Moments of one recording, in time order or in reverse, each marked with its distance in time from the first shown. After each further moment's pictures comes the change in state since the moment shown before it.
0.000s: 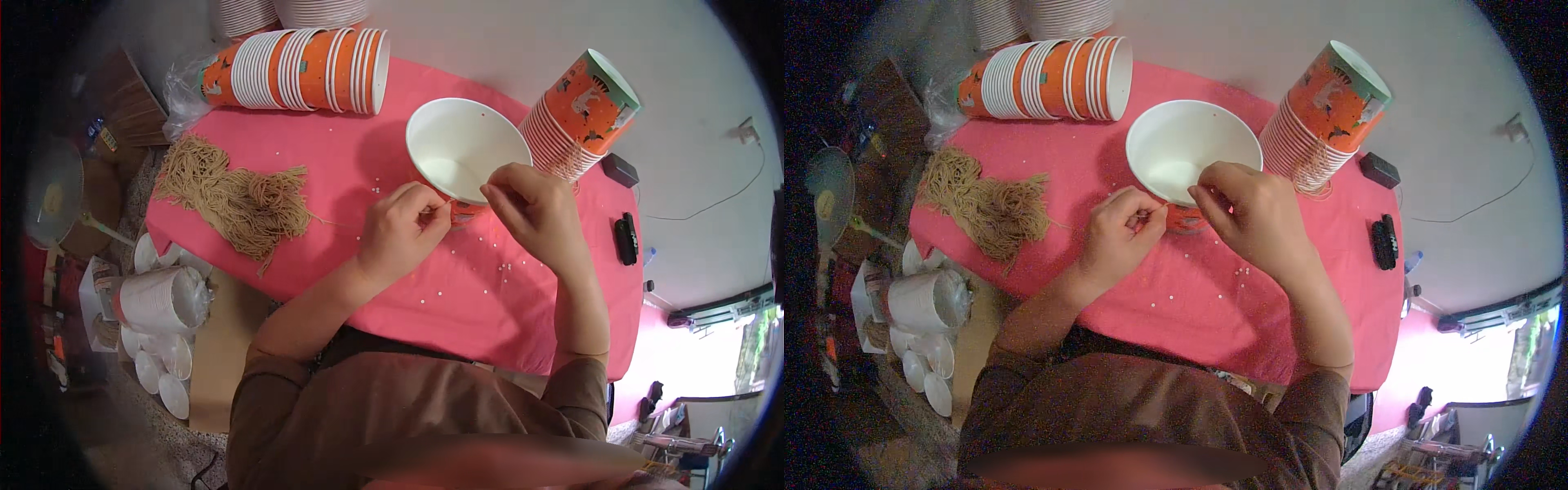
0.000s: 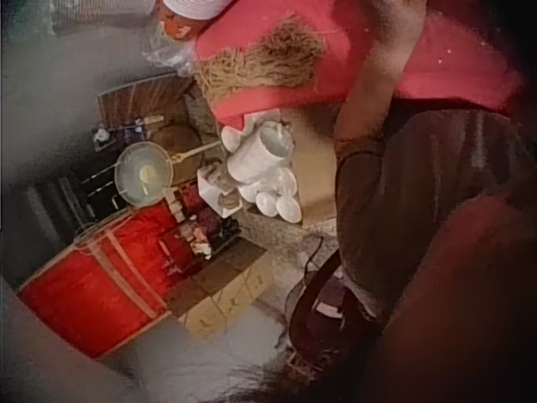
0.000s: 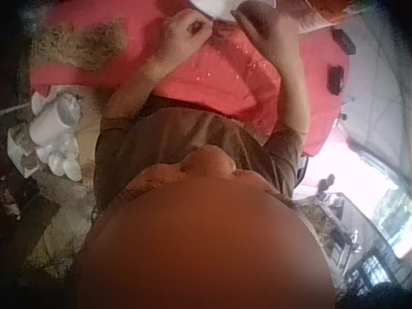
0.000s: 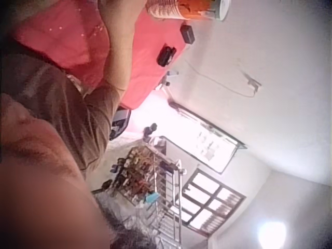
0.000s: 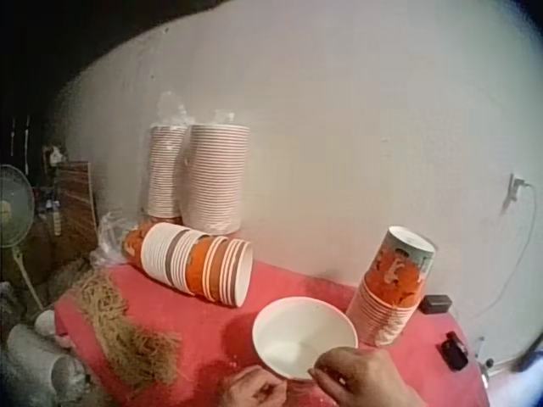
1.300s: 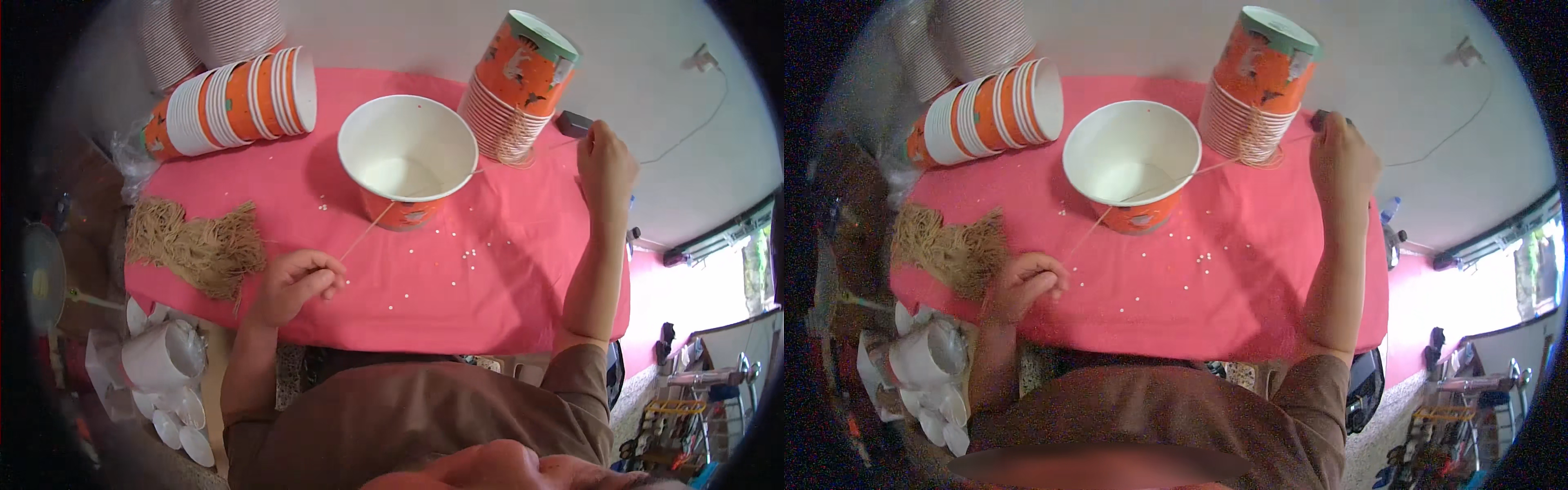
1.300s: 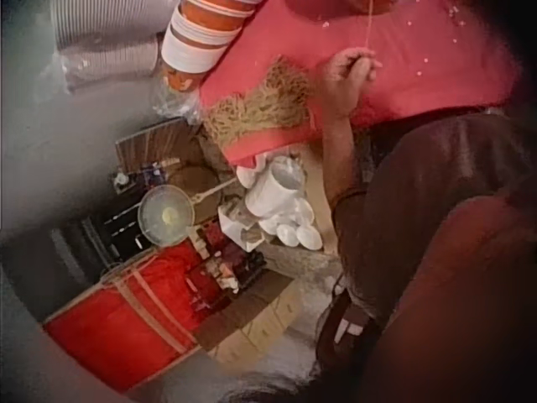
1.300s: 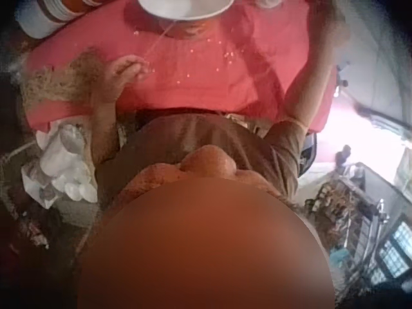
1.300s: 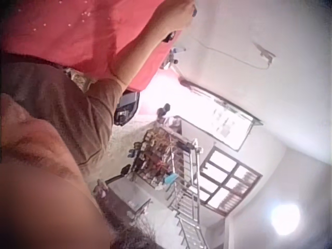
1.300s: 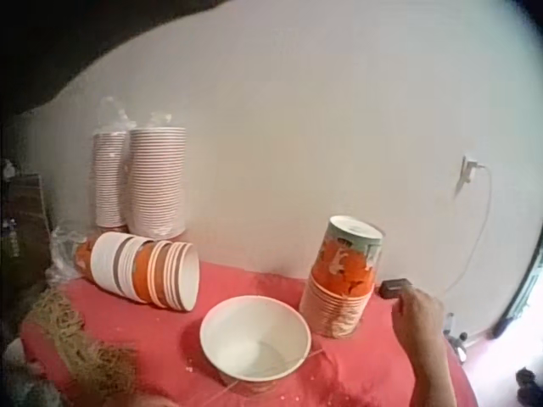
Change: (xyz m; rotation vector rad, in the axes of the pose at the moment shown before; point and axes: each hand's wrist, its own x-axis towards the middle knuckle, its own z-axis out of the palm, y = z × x) left_hand -0.034 -0.023 -0.085 -0.589 -0.592 -0.618; right_hand -0.051 0.094 -0.092 -0.969 0.322 0.594
